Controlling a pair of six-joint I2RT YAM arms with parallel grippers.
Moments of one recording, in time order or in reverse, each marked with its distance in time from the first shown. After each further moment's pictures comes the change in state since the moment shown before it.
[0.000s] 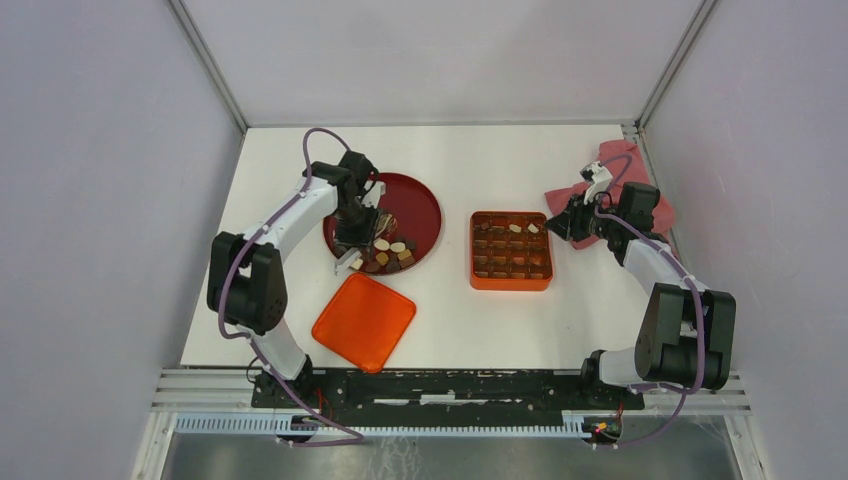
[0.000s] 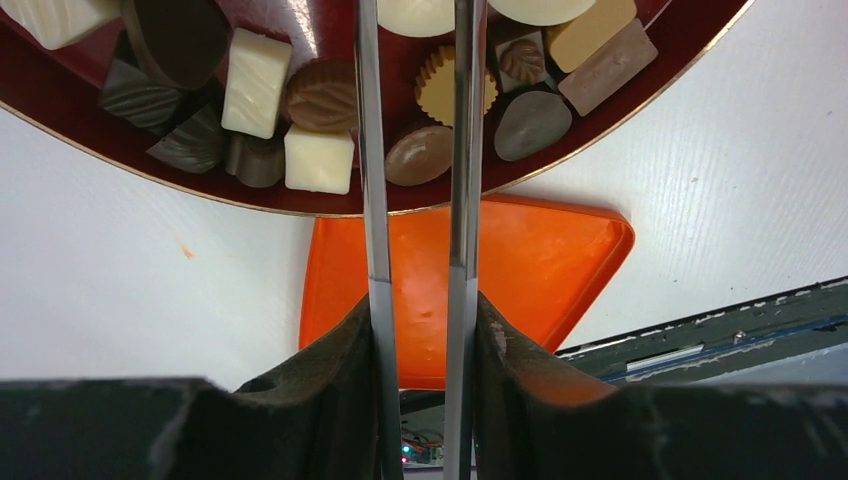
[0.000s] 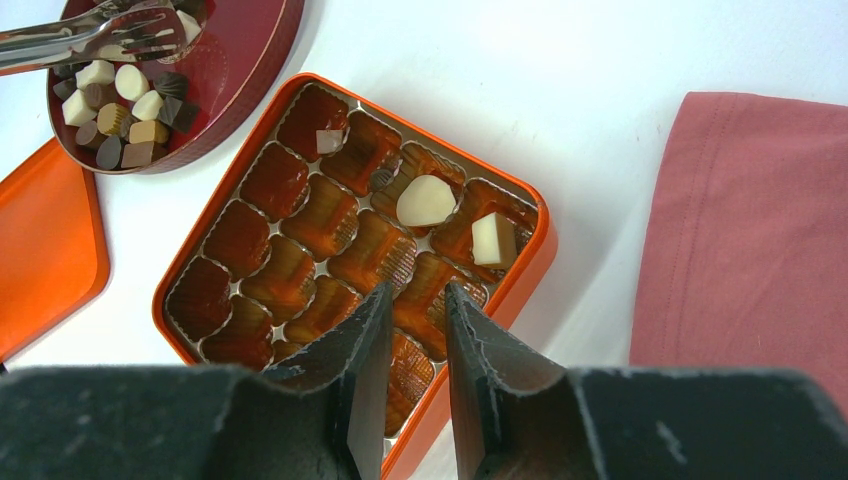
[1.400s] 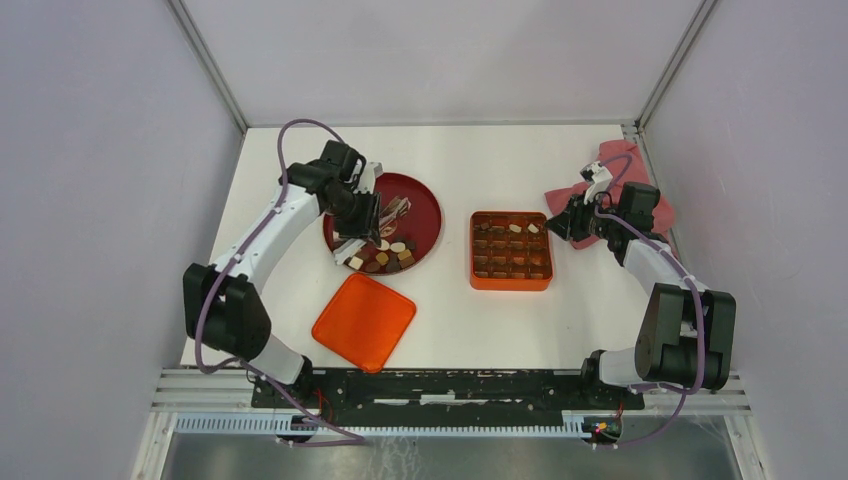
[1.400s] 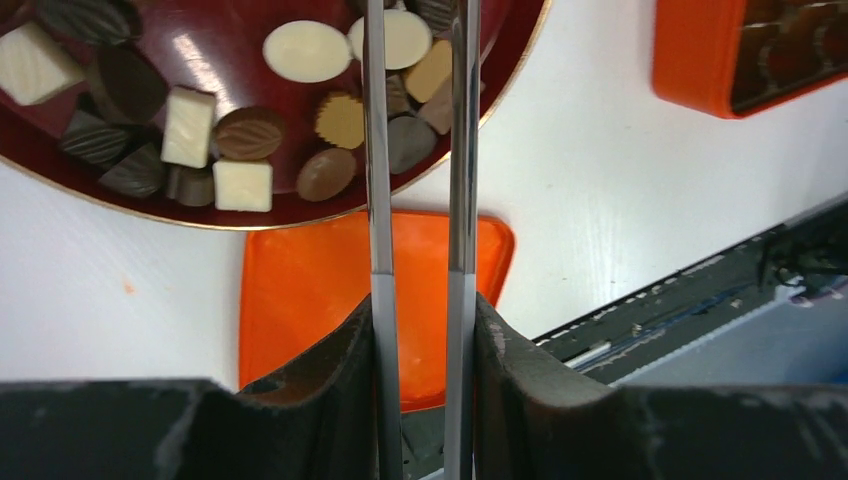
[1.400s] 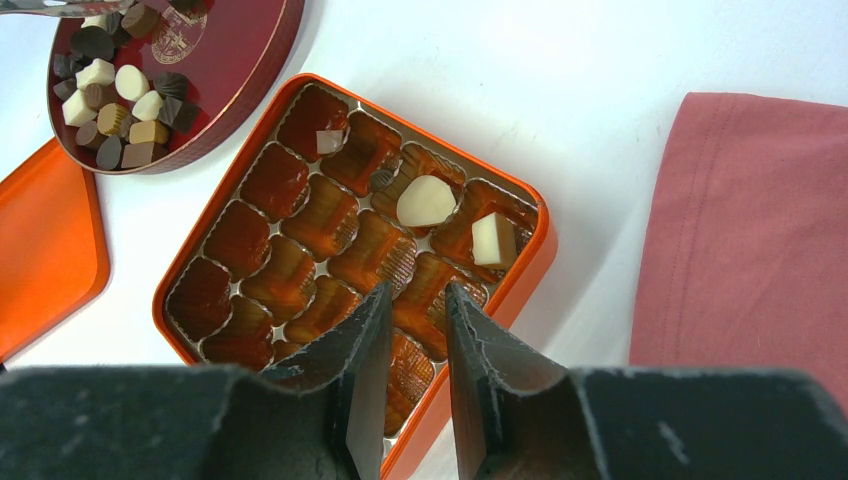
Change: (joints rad) left arm 0.005 -0.145 0.007 0.051 0.112 -0.043; right arm 0.000 -0.001 0.000 0.000 0.000 0.000
